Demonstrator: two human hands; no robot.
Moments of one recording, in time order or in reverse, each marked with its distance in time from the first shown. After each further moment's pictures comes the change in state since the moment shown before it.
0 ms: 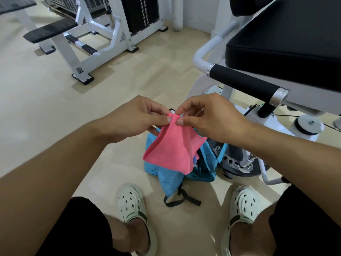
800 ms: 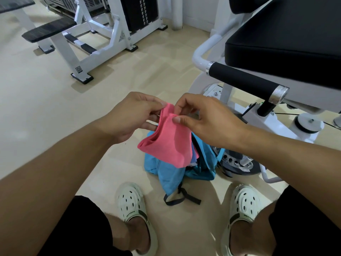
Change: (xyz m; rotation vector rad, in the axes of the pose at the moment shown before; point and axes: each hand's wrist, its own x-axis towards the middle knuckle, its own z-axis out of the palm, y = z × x) left_hand 0.001 0.006 0.007 -0.180 0.197 -0.109; right_hand -0.006 -0.007 0.009 -0.105 0.006 -0.104
